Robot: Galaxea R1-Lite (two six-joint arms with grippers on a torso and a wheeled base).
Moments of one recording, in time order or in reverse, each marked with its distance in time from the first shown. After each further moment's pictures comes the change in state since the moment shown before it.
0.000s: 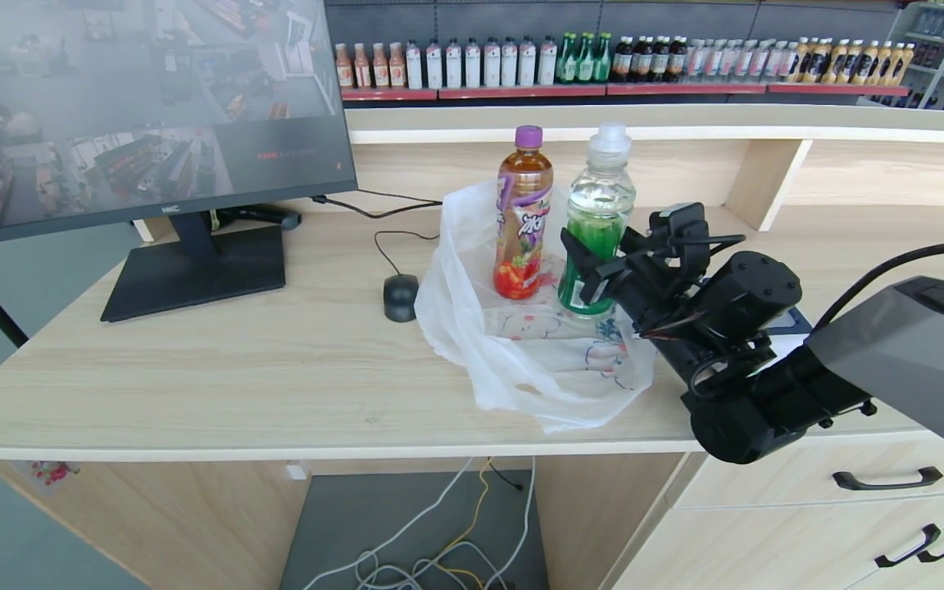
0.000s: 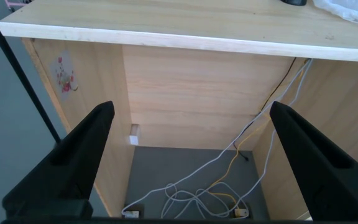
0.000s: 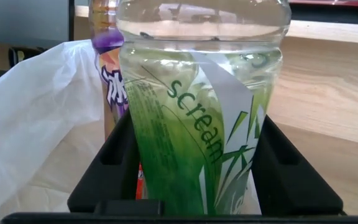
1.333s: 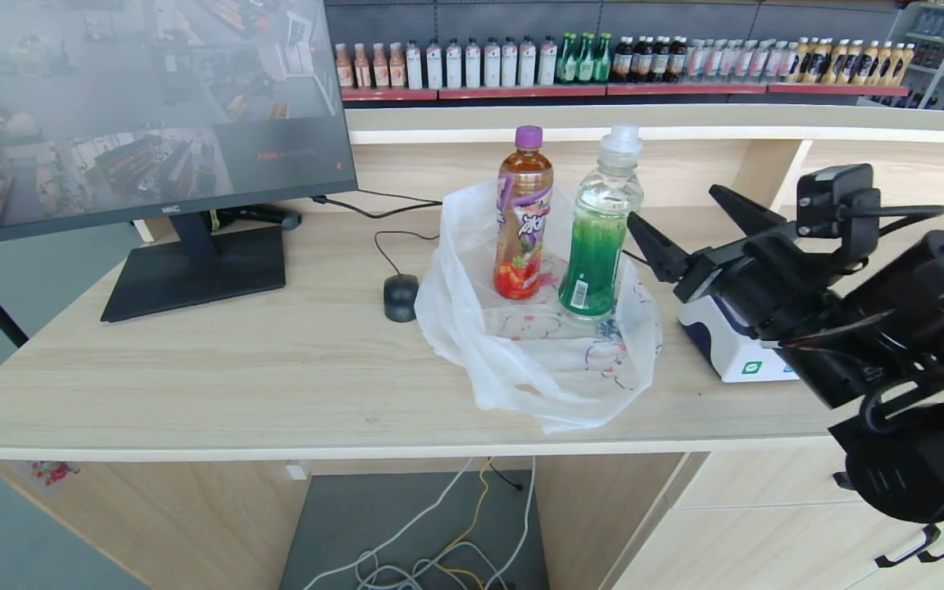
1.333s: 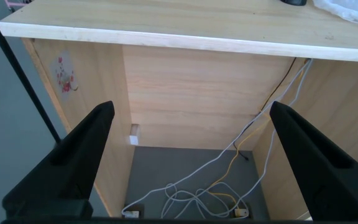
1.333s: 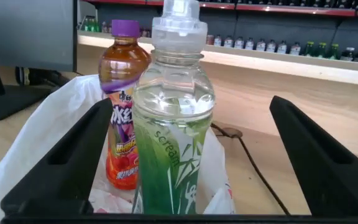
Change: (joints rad) left arm 0.000 0.000 0.000 0.000 0.000 0.000; right arm -0.053 -0.382 0.396 0.000 0.000 0.006
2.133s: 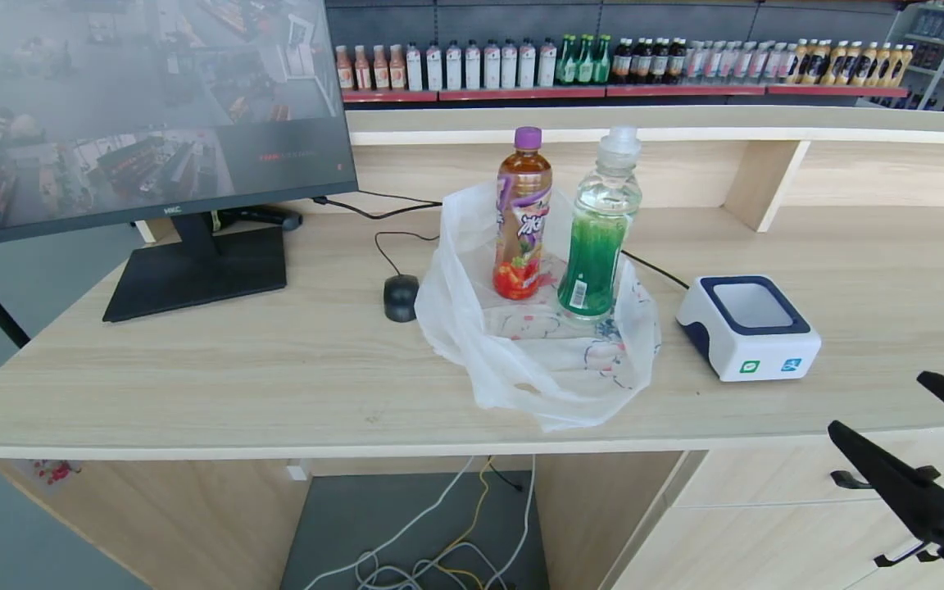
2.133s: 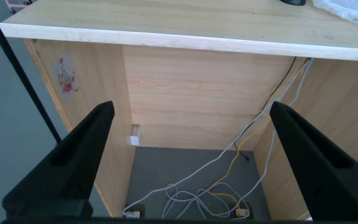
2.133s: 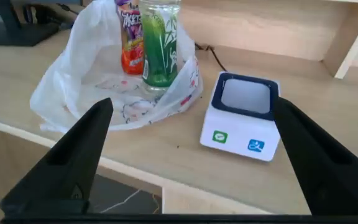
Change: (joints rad) left arm 0.000 0.000 0.000 0.000 0.000 0.005; right arm -0.086 -0.785 0.674 0.443 0.003 0.020
